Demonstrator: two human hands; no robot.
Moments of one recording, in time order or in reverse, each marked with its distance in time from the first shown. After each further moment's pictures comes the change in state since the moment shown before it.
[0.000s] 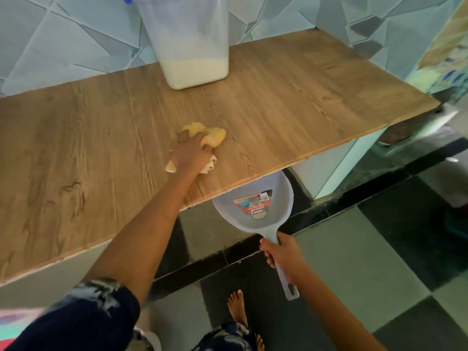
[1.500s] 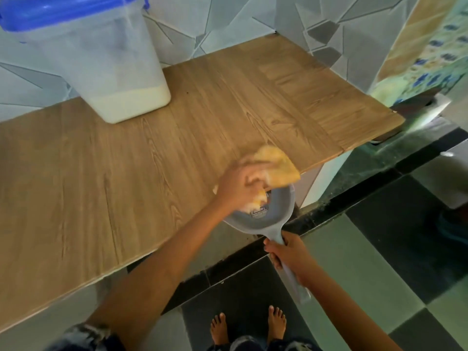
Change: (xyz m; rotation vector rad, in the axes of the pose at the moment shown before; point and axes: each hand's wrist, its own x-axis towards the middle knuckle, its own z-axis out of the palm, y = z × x) left_hand -0.012 0.226 0.063 -0.445 -0.296 0.561; right_hand 0.083 -0.049 -0.173 0.013 -0.061 -0.045
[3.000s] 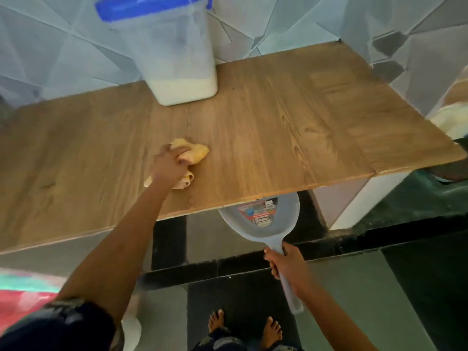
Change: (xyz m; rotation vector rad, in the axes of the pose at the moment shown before) left_hand -0.057 -0.088 -0.091 0.458 0.376 -0.773; right_hand 0.015 0.021 -0.022 -0.064 -0.197 0.024
